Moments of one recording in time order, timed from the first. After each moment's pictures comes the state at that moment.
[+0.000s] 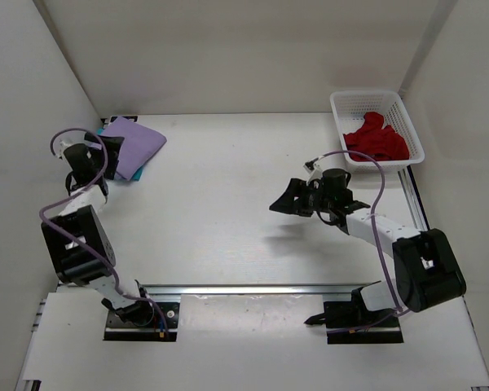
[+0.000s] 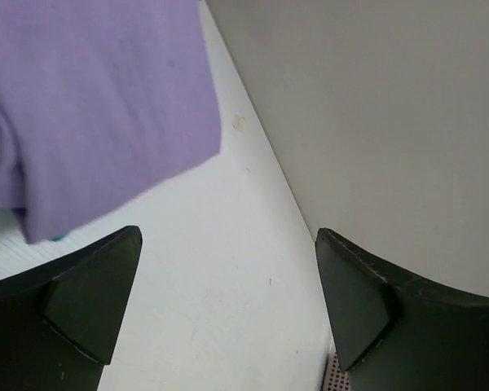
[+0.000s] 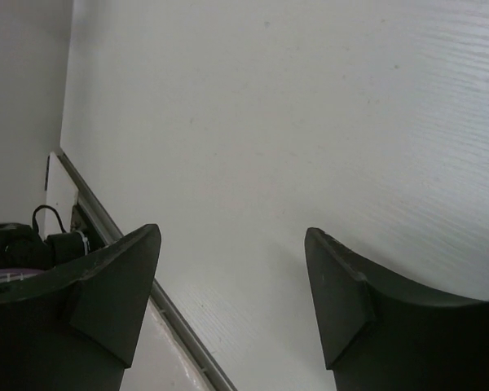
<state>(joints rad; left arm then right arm) 0.41 1.65 0.97 0.31 0.26 -1.01 0.32 1.39 0.64 0.18 -0.63 0.58</state>
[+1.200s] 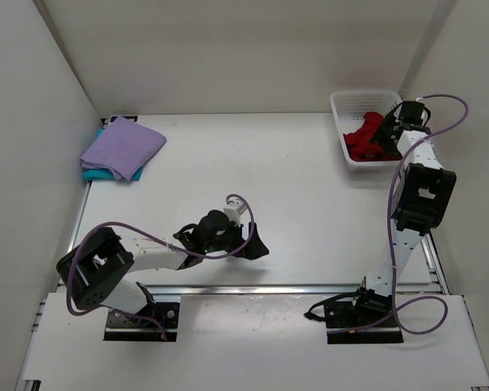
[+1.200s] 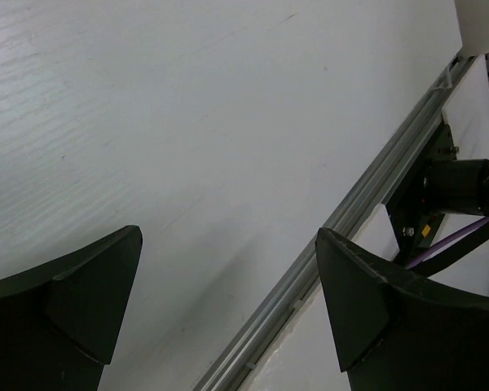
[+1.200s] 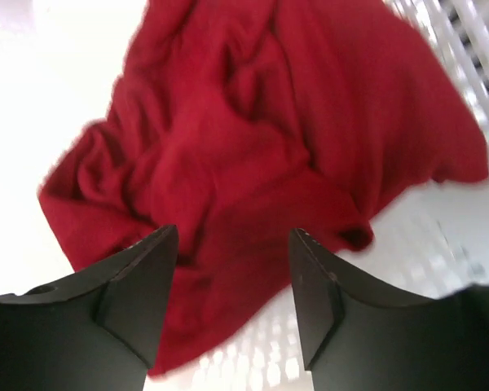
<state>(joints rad) -0.90 1.43 0.50 0.42 0.21 -0.68 -0.28 2.08 1.73 -0.44 -0.05 0.33</state>
